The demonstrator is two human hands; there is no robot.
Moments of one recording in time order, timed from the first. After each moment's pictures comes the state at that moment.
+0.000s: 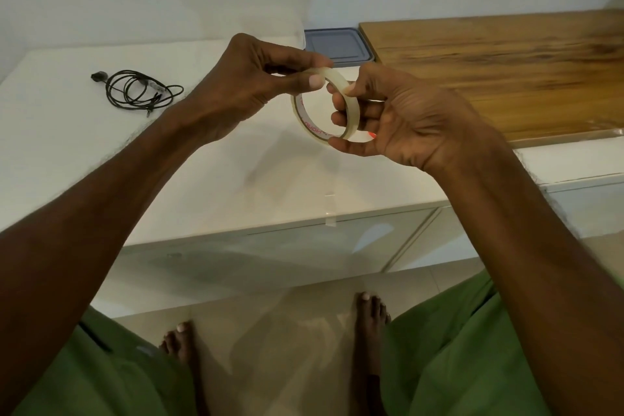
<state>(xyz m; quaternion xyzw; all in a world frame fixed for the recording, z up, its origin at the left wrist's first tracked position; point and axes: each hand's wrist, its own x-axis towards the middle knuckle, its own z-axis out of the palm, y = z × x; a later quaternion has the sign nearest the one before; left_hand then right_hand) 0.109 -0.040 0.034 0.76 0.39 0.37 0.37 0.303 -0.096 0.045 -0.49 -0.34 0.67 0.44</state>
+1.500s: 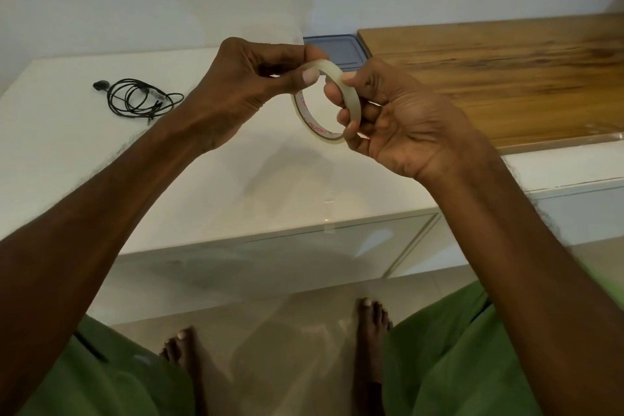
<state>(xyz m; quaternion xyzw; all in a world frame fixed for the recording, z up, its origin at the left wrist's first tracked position) 0.110 -0.046 0.039 0.74 0.37 0.41 0.39 0.297 -0.102 0.047 -0.45 -0.31 0.68 0.49</state>
